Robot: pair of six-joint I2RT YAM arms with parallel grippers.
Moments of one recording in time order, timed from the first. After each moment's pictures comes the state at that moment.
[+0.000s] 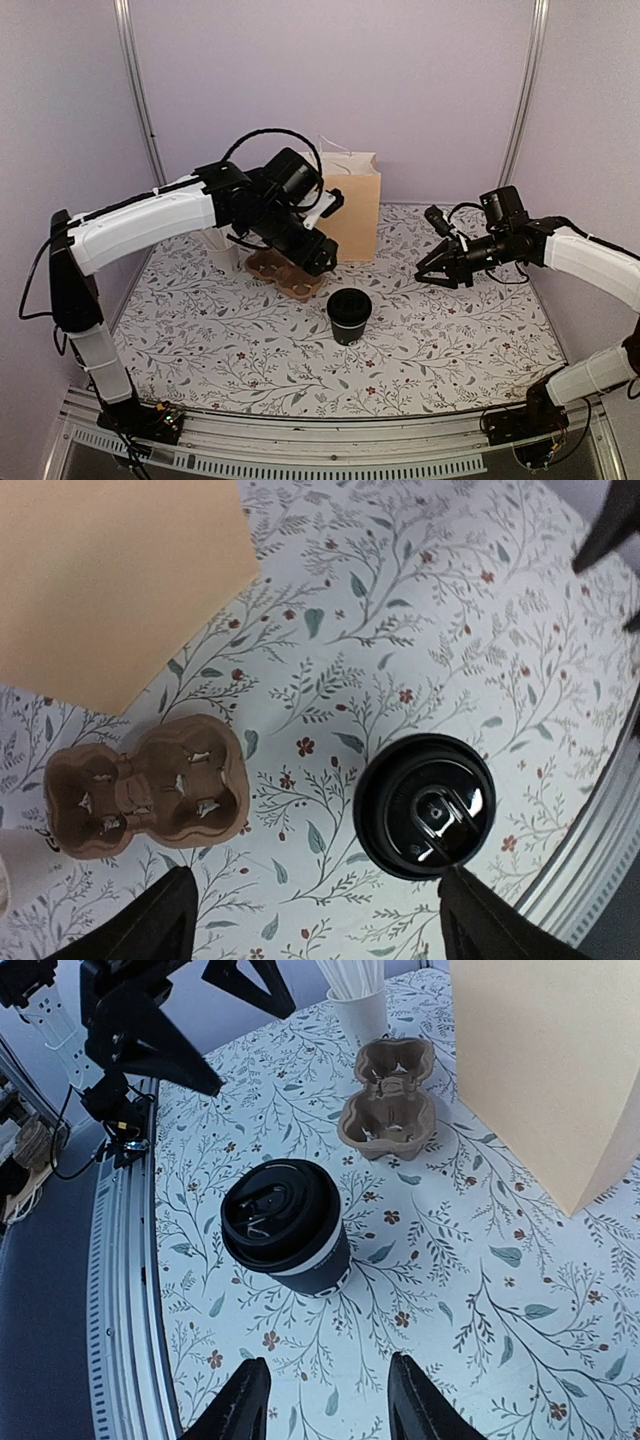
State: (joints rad) left arm -0.97 1.86 1.81 -0.95 -0.08 -0.10; right arm 0.35 1.26 0.93 -0.47 -0.85 -0.39
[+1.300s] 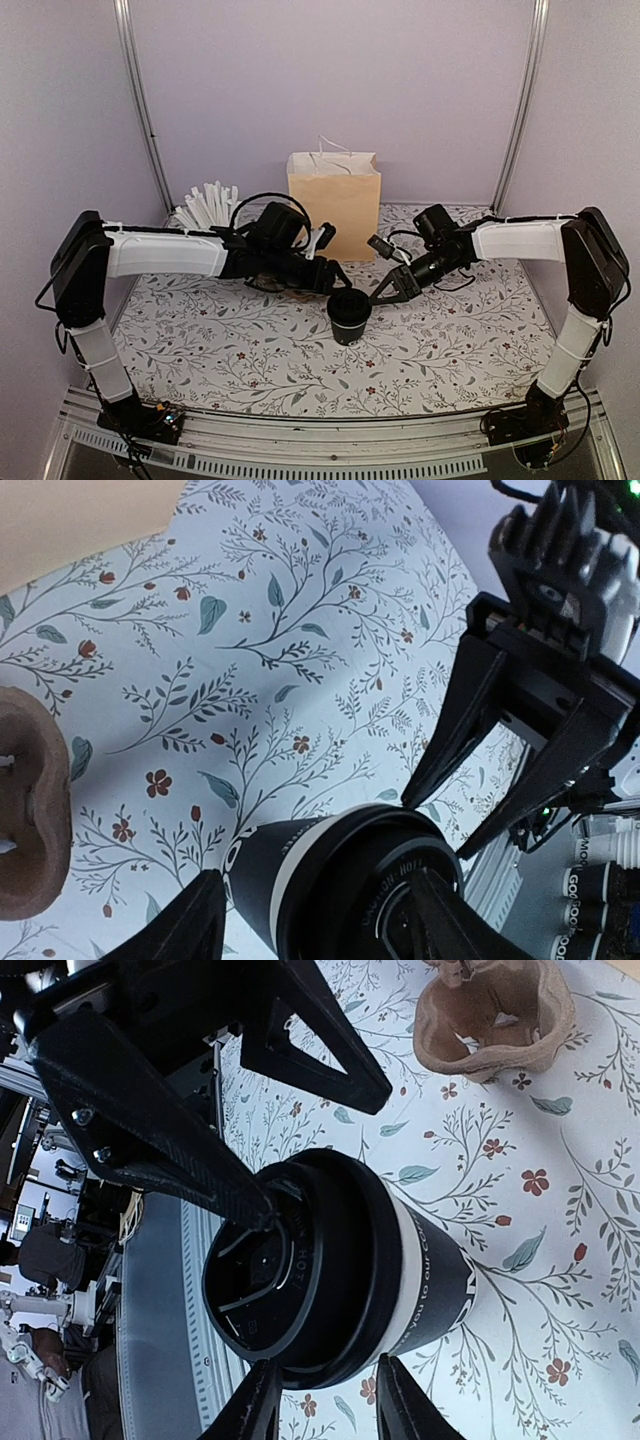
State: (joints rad) left arm -0.85 1.81 1.24 -0.15 0.33 -0.53; right arm 0.55 1.77 1.13 -0.44 -0.98 -0.09
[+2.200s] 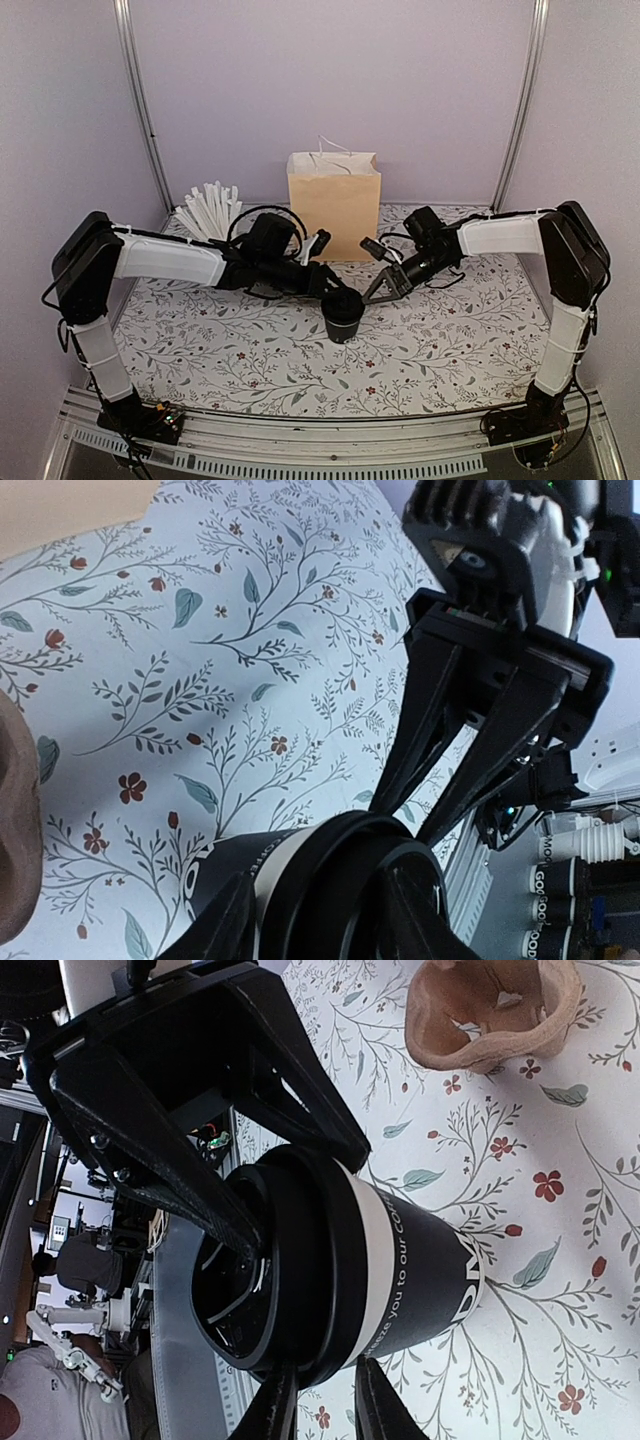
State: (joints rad) left arm -0.81 1.83 1.11 0.05 0.45 -0.58; right arm 0.55 1.91 1.23 -0.47 -1.02 -0.06
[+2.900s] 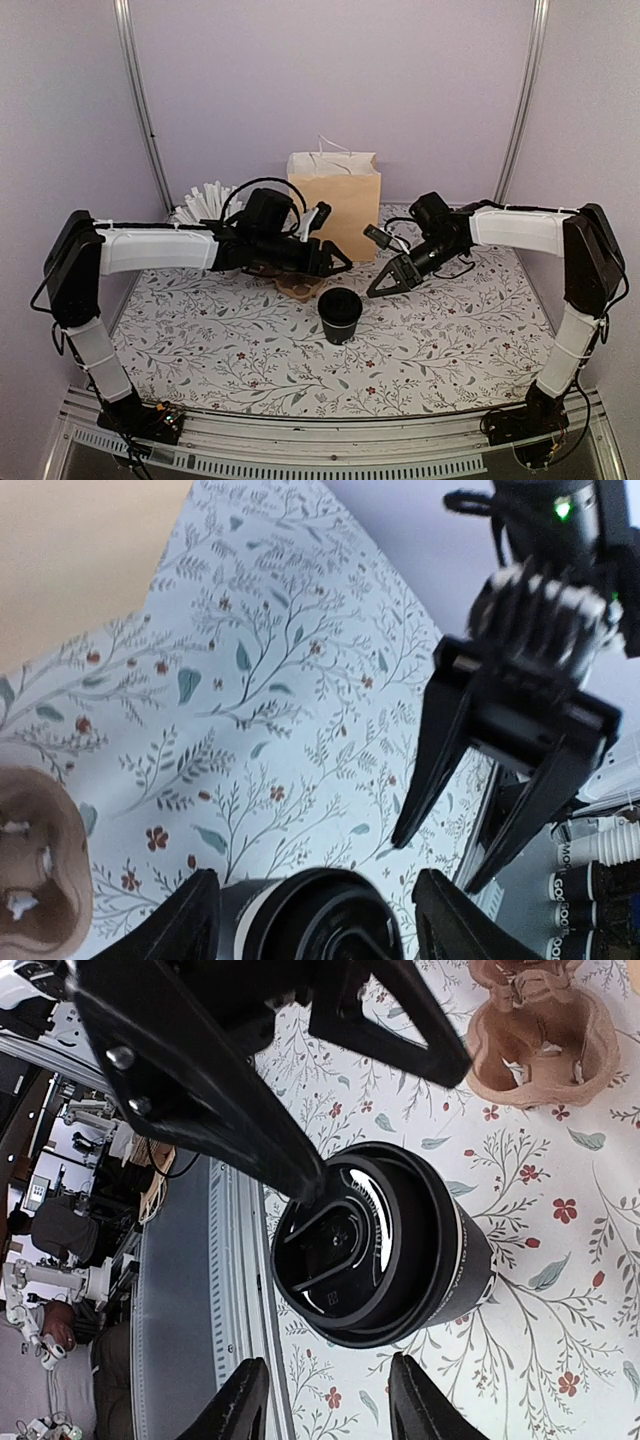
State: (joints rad) left arm -0.79 1.78 1.20 -0.03 0.42 -0.50; right arm 0.55 1.81 1.29 -0.65 -1.04 -0.22
